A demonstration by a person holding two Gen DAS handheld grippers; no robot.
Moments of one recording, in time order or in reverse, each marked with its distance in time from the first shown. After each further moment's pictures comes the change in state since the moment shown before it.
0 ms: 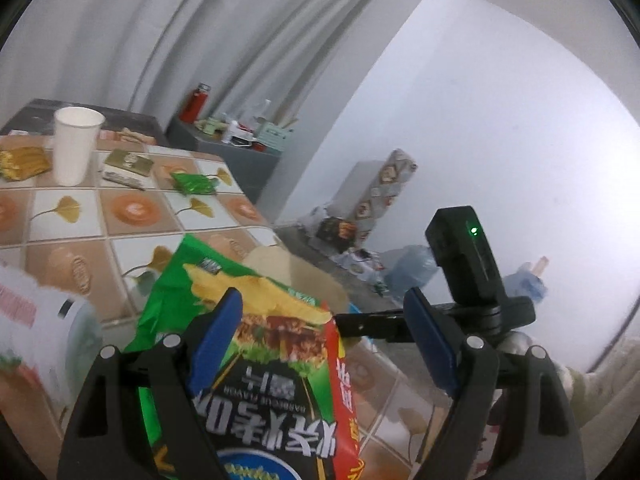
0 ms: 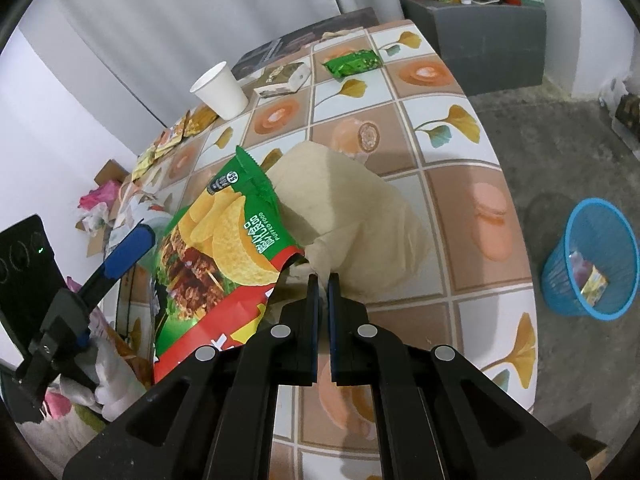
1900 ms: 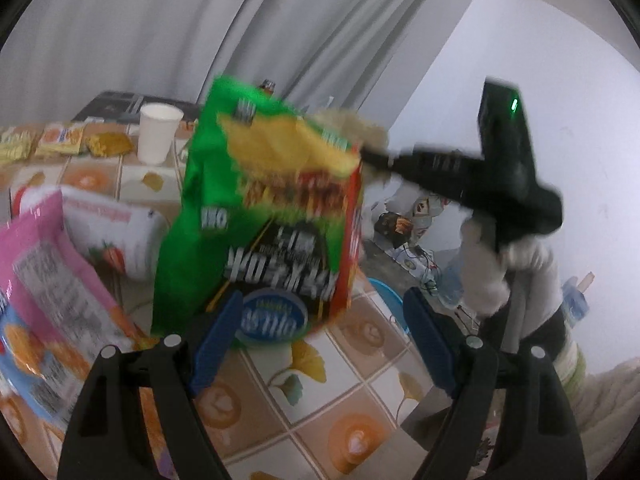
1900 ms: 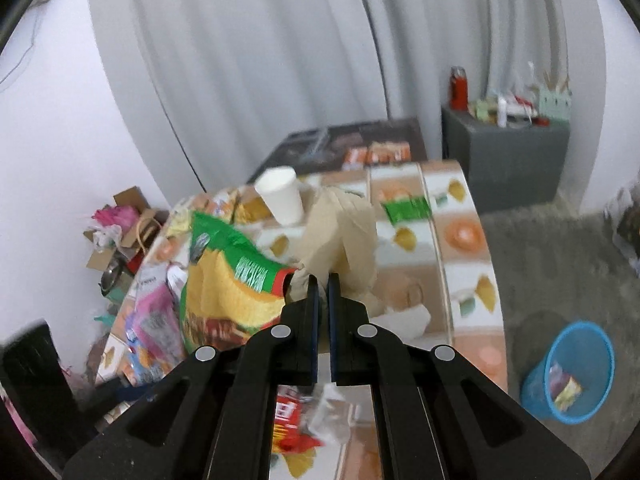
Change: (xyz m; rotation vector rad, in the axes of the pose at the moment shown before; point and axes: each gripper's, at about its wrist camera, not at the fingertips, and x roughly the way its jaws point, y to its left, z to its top) left arm -0.064 -0.042 -0.032 -0.081 0.018 0.280; right arm -0.064 0.076 0.063 -0.221 -0.327 0.009
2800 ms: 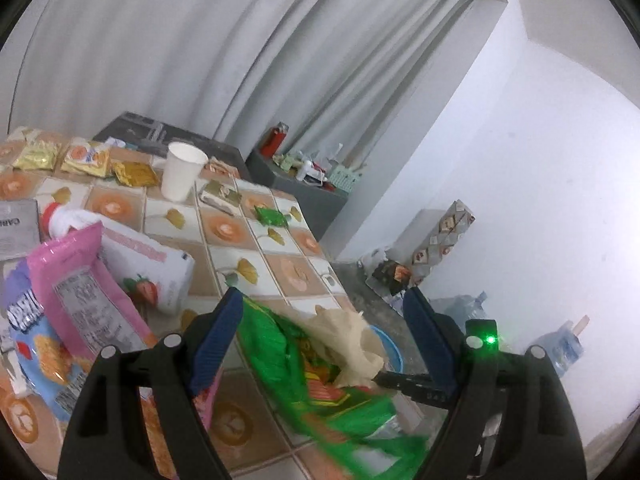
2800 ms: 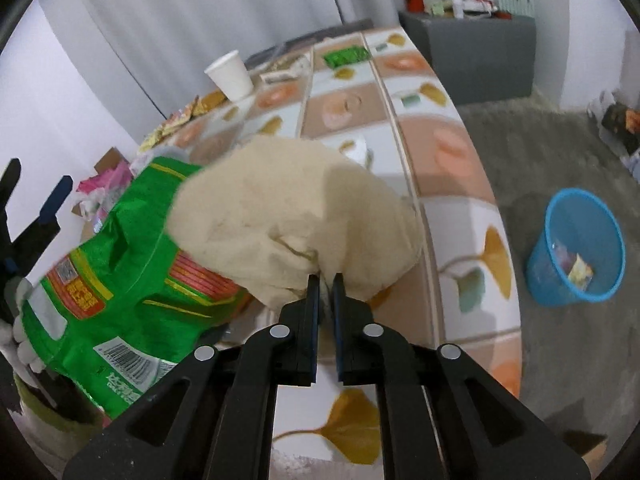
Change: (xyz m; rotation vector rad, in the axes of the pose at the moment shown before) left arm -0.039 0.012 0.017 -0.070 -0.156 -0.007; right arm -0.001 -0.046 -0.156 0.166 0.264 -0.032
